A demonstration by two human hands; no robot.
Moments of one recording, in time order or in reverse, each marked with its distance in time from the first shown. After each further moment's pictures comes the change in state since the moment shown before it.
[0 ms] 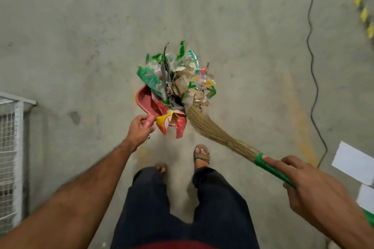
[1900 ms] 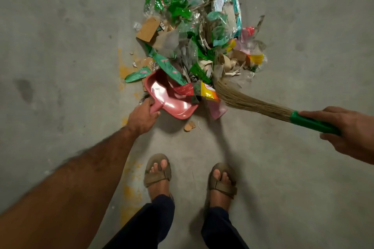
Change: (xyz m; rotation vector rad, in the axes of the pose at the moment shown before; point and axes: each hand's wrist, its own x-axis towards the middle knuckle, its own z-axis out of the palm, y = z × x) left_hand 0.389 -0.236 0.146 0.619 -0.113 0.108; right_hand 0.560 0.086 0.215 0.011 -0.120 -0.229
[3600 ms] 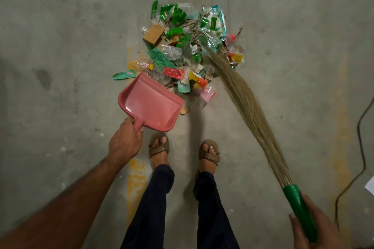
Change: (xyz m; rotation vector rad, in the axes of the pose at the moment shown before) left_hand -0.247 0.026 -0.098 -0.018 0.067 -0.244; right_hand -0.316 -0.158 0.048 0.467 0.416 0.707
